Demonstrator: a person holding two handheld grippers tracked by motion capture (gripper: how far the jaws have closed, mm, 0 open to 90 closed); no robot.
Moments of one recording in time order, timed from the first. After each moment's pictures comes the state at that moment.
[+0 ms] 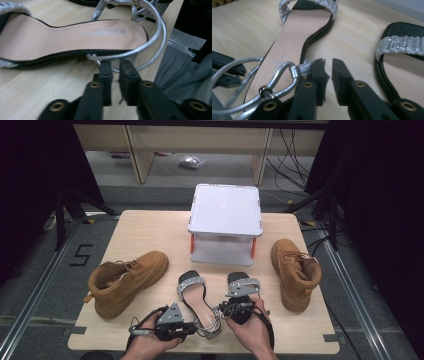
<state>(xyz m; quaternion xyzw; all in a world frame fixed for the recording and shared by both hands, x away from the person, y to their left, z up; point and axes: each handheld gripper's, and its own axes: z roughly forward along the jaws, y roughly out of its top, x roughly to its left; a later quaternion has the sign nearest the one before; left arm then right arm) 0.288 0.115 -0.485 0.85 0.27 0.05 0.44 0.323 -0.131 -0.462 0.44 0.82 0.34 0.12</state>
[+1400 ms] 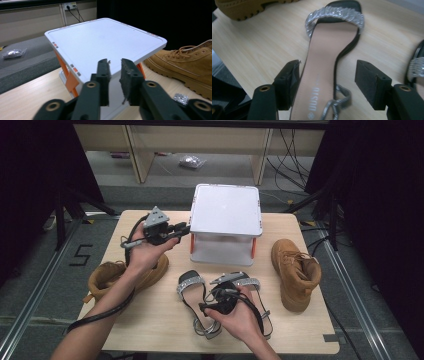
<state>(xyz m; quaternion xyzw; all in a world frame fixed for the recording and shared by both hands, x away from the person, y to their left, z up) 0.463 0.124 -0.346 0.74 0.33 0.22 0.54 0.342 -0.090 -0.432 0.45 0.83 0.32 0.05</state>
